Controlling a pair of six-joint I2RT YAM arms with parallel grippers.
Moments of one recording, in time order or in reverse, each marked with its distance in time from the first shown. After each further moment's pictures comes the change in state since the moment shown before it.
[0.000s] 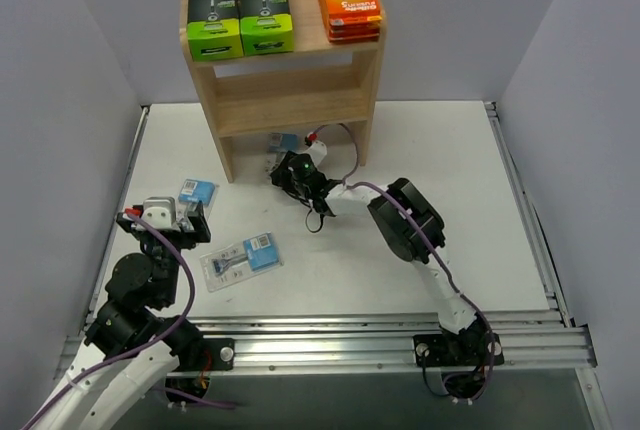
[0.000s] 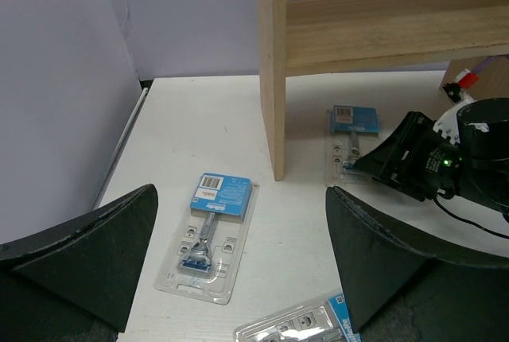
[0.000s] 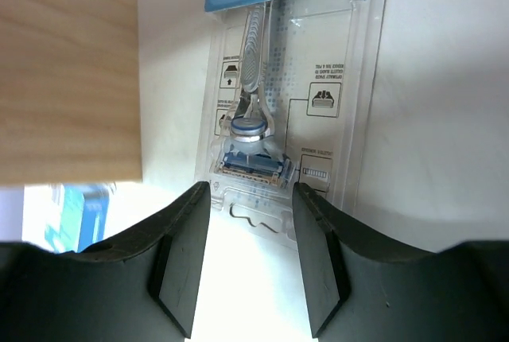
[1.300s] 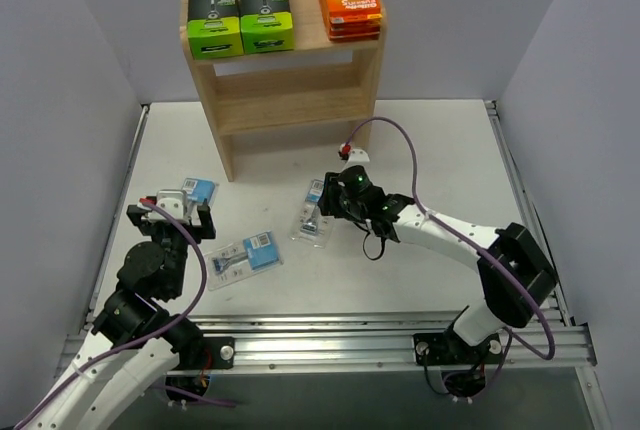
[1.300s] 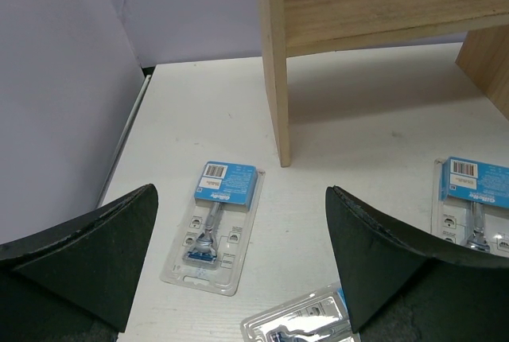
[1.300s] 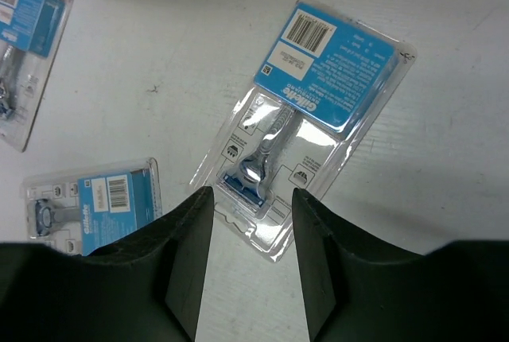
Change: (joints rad) left arm 0.009 0.074 0.000 0.000 0.002 0.011; right arm 0.001 -0.855 -0.655 -0.346 -0.056 -0.298
